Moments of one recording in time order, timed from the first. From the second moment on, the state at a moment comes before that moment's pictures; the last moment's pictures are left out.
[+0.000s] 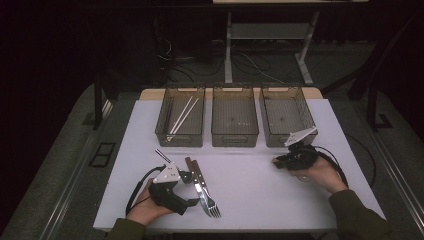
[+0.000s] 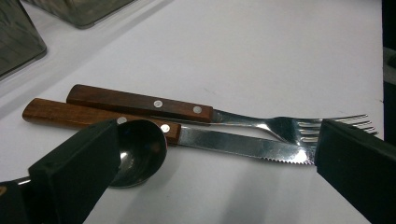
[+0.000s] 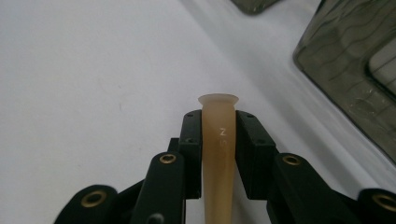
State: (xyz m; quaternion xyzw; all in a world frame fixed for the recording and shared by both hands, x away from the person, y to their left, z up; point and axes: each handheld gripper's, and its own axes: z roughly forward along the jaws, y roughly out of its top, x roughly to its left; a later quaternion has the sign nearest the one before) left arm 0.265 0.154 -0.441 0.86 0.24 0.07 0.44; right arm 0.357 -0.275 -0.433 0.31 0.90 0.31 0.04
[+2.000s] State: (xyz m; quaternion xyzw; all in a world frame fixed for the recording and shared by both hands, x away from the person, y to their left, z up) left arm 0.266 0.155 -0.441 0.86 0.24 0.06 0.45; right arm 0.367 -0.264 -0.381 0.33 0.82 0.46 0.06
